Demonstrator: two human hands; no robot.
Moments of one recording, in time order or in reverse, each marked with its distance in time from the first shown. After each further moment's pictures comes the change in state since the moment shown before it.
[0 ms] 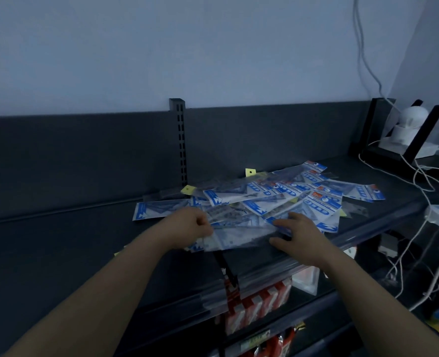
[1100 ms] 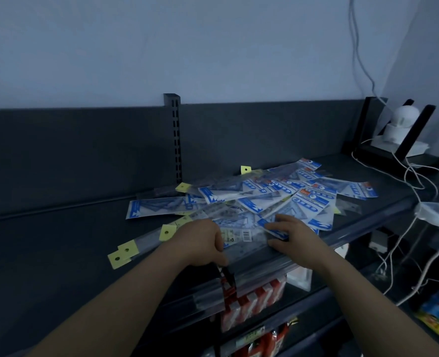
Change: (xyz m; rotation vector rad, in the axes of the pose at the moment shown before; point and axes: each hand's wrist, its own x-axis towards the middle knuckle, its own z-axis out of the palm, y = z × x) left_hand 0.001 0.020 0.033 0.214 -0.083 0.072; right_hand -0.007 -0.003 0.003 0.133 -0.017 -0.055
